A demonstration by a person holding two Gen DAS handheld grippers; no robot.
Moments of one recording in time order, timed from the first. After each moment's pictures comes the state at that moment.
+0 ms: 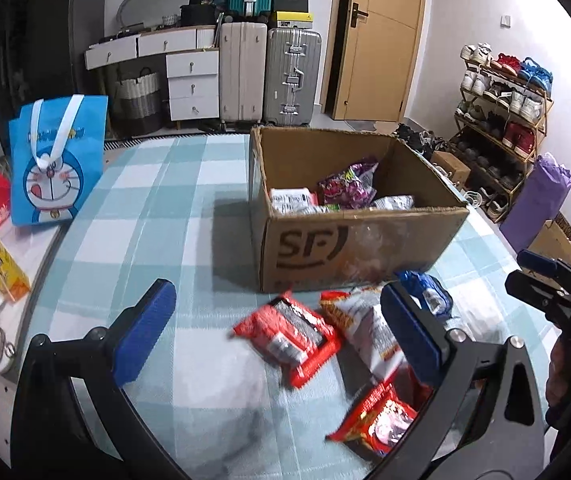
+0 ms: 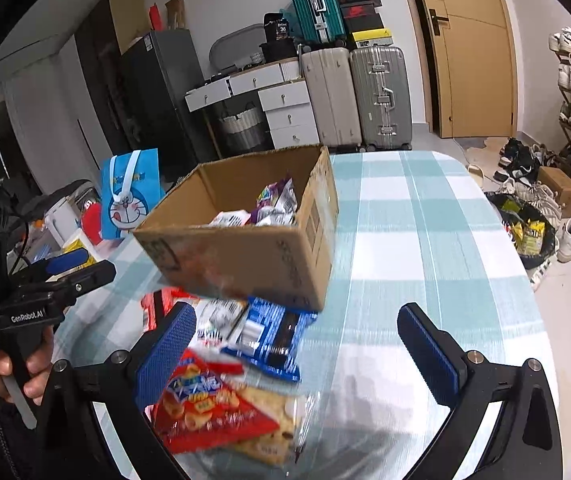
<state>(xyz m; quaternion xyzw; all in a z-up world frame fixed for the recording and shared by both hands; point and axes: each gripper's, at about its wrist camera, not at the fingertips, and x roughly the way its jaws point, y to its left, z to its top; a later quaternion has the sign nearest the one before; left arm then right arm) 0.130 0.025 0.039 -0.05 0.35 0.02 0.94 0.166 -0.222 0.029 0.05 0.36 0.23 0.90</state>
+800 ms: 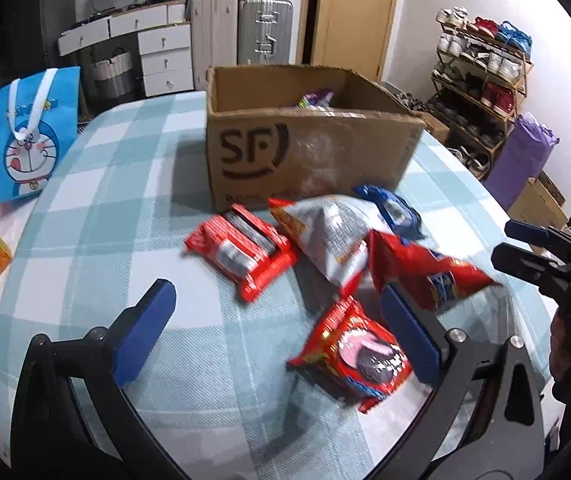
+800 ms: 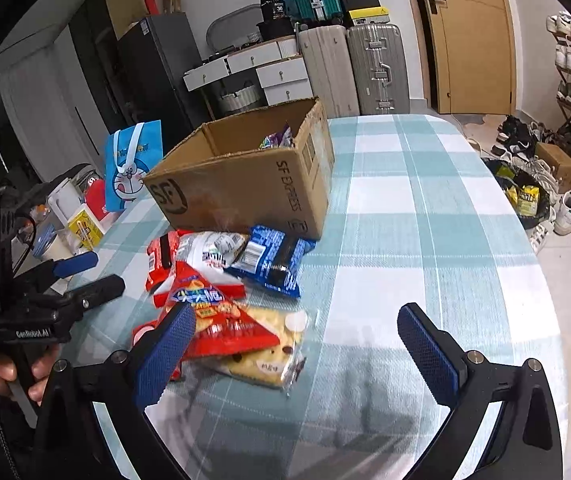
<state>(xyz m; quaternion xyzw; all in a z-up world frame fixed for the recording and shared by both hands) 0.089 -0.016 -0.002 -0.03 0.40 -0.03 0.91 0.123 -0.233 0.006 0.04 0.41 0.22 0.89</state>
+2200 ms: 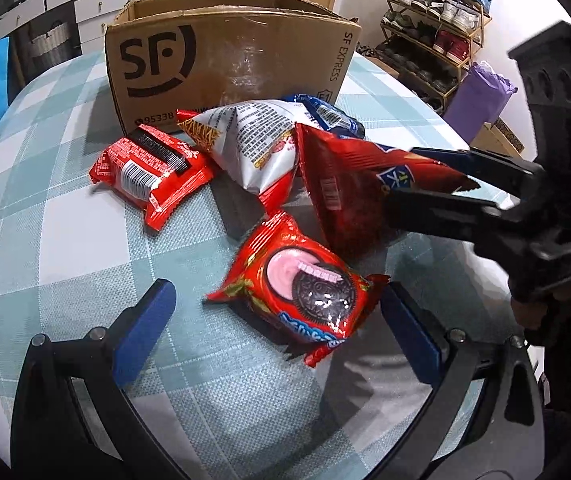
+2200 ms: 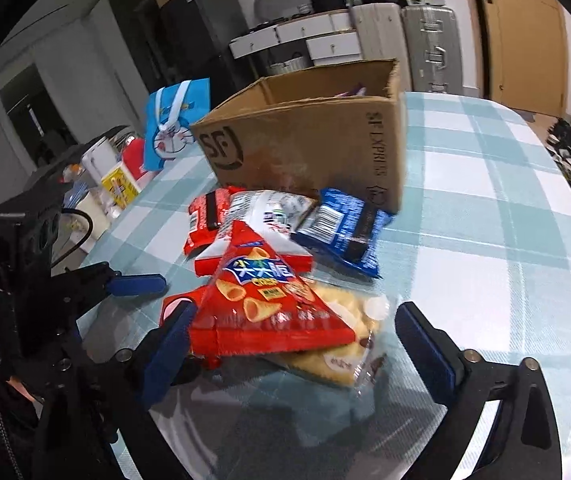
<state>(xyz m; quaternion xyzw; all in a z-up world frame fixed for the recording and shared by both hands) 0.087 -0.041 -0.050 -0.02 0.48 -0.14 0.87 0.131 -0.180 -0.017 0.01 0.43 0.32 0.84</state>
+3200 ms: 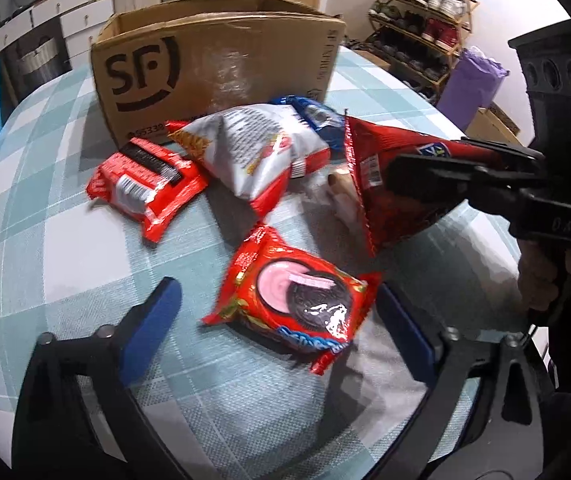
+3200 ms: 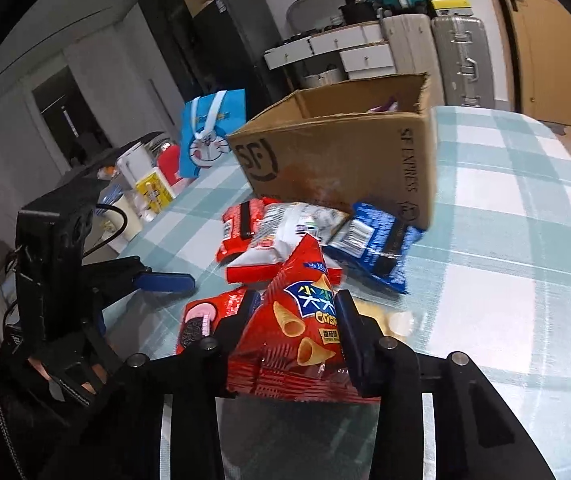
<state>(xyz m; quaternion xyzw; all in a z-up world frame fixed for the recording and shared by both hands) 0.084 -0.048 -0.046 0.01 0.47 -0.16 0.87 0.125 -0.192 -0.014 0.04 0.40 0.37 0.84</state>
